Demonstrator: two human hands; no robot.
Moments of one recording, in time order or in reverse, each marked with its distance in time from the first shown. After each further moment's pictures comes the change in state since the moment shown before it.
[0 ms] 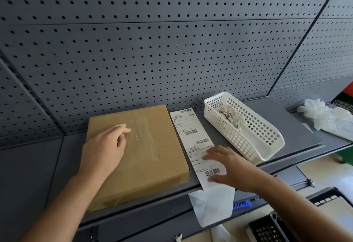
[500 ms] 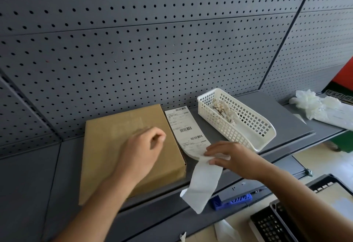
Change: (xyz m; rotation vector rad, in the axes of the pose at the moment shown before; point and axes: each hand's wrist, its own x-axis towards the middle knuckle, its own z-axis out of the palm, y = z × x) left_hand -0.017 0.083 -0.003 -0.253 -0.121 0.208; right_hand -0.009 0.010 -0.006 0.169 0.090 -0.021
